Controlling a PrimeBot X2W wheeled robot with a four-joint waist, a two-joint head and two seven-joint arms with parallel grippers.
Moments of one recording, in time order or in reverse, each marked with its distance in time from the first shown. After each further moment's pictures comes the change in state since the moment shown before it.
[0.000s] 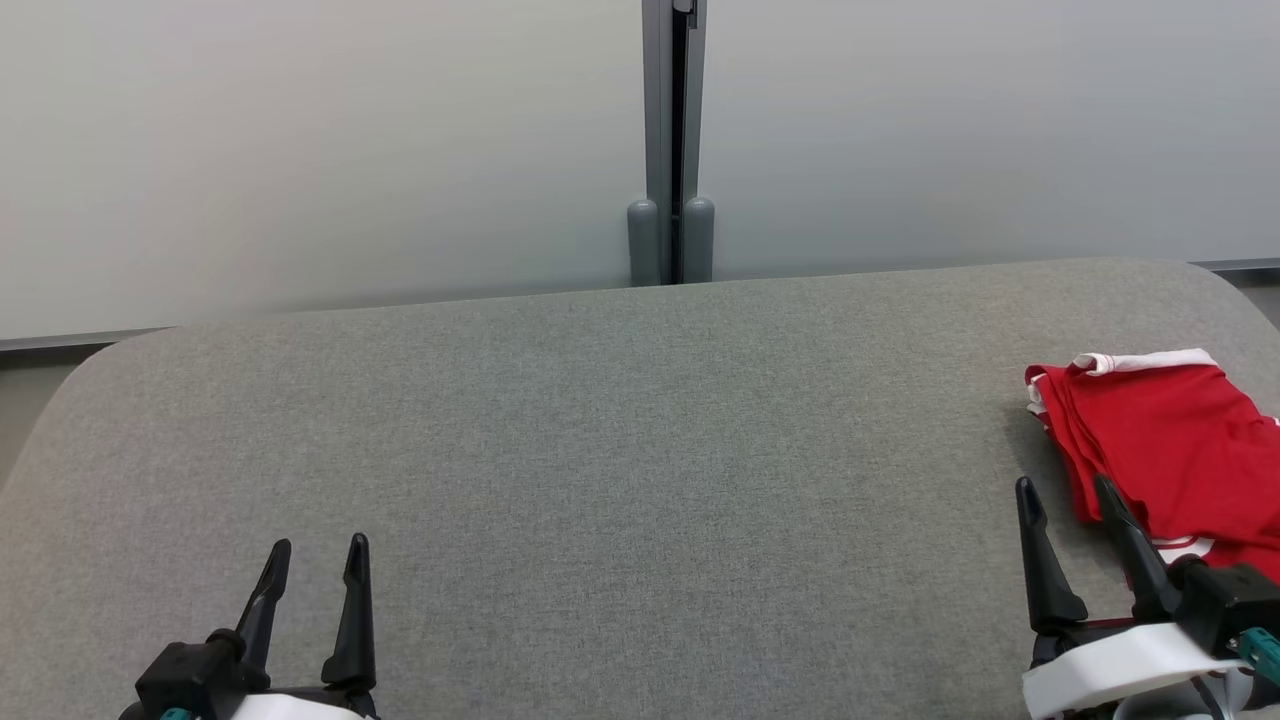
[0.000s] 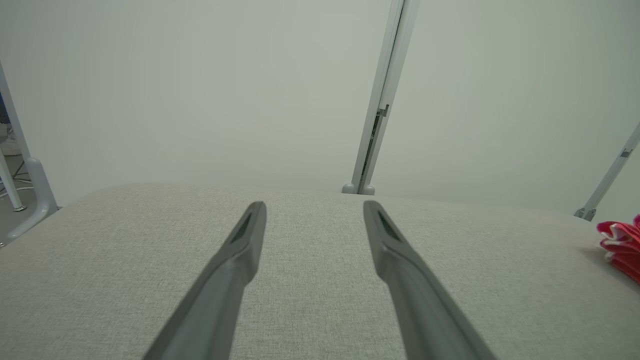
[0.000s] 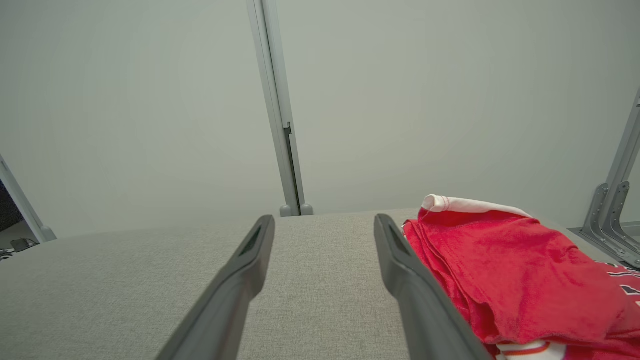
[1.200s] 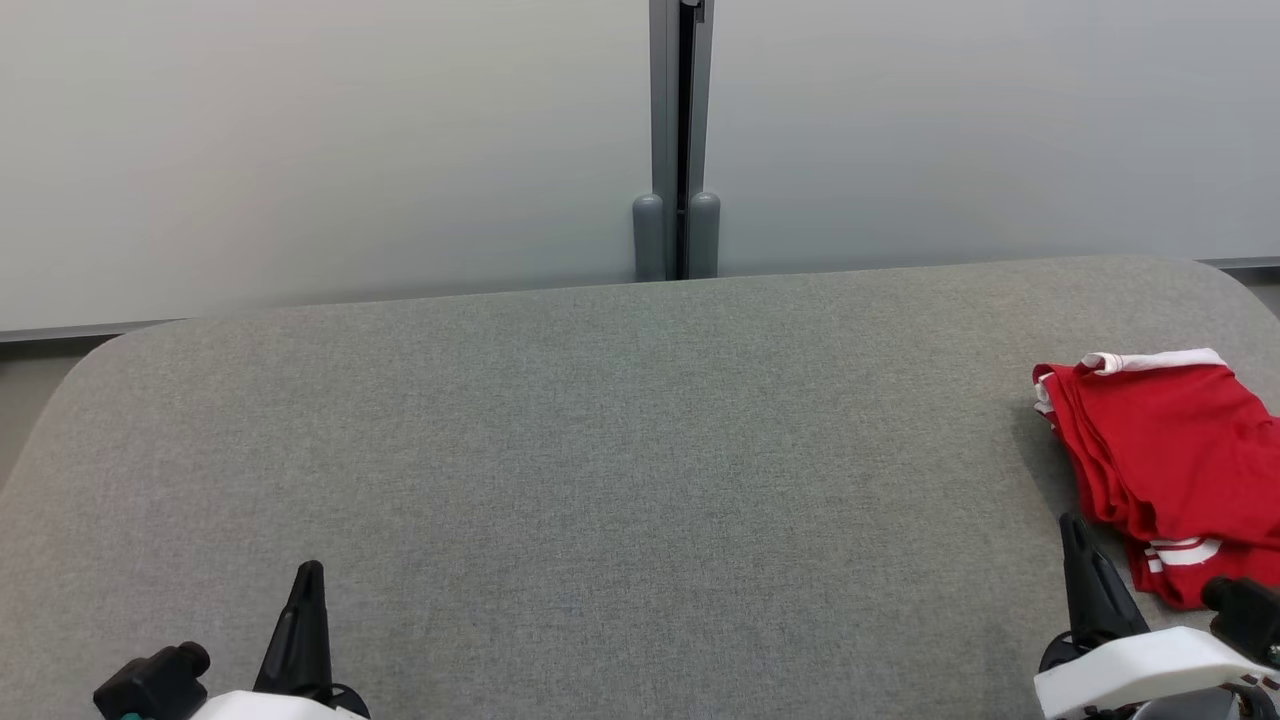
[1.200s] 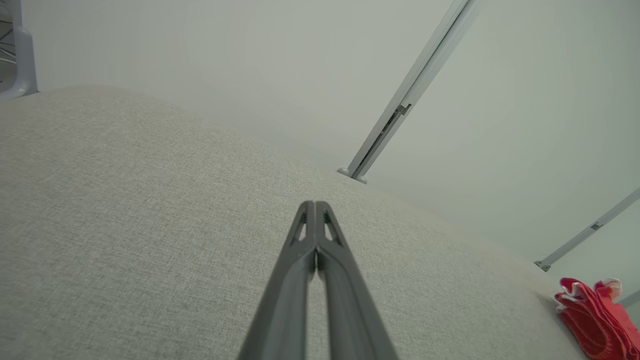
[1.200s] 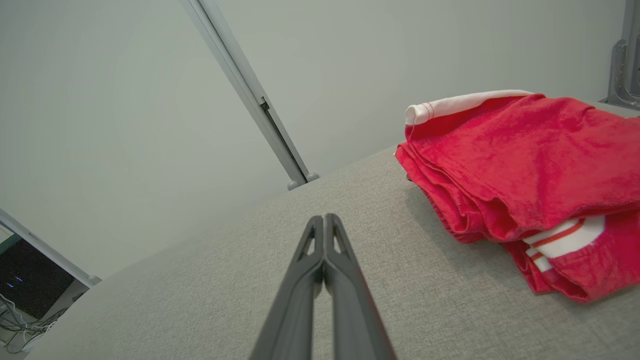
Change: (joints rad) left arm -0.007 -0.026 0.030 0.055 -0.298 -0.017 0.096; right arm 0.012 0.033 -0.028 0.051 0.310 0.000 0.089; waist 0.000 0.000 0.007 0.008
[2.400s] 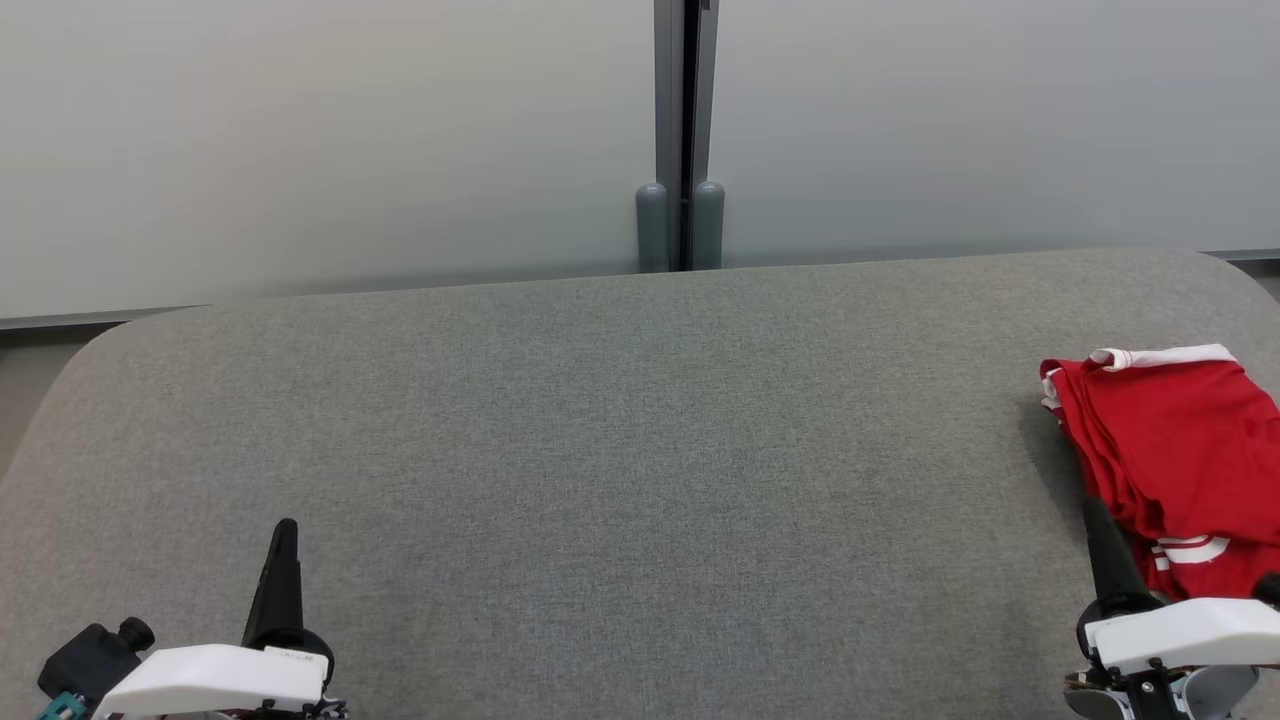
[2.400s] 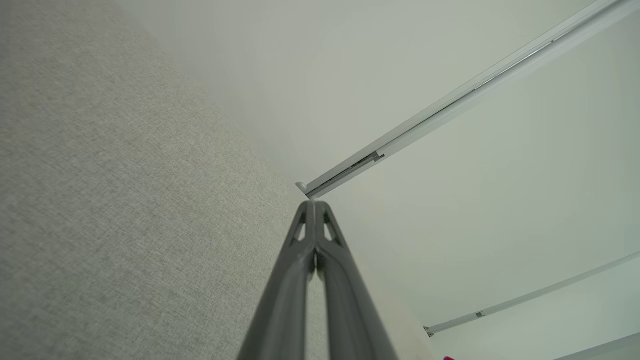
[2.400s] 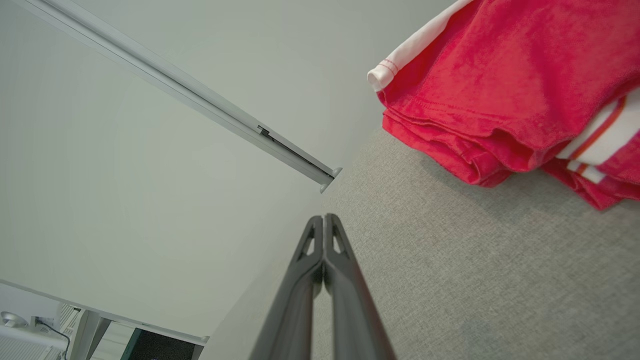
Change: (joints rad) left arm -0.065 0.001 0.035 -0.012 -0.453 -0.003 0.122; right arm -0.035 0.026 -0.078 -0.008 0.436 0.000 0.125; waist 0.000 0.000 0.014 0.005
